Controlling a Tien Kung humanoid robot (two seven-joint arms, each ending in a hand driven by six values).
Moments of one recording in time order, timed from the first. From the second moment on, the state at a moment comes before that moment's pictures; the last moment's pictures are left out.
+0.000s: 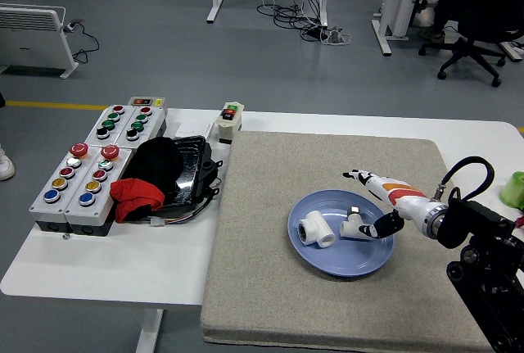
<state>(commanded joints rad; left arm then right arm) -0.11 0.11 -0.24 -0.25 0.06 0.18 0.09 0.64 -0.09 1.20 1.06 -2.16 0.25 0.00</state>
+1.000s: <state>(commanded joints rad) -0.11 0.11 -0.24 -0.25 0.06 0.18 0.09 0.49 -0.06 1.46 1.14 -1.29 -0.10 -0.10</state>
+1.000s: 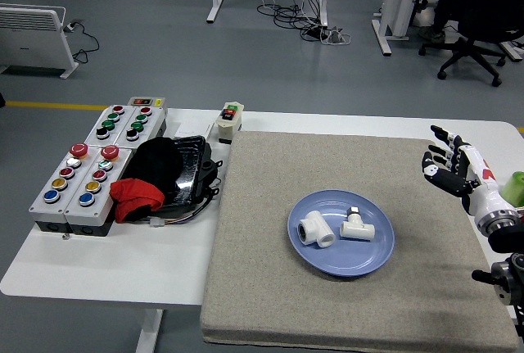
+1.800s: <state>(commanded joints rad) -0.11 0.11 -0.24 -0.25 0.06 0.18 0.09 0.45 -0.04 1.54 1.16 -0.92 -0.11 -0.12</state>
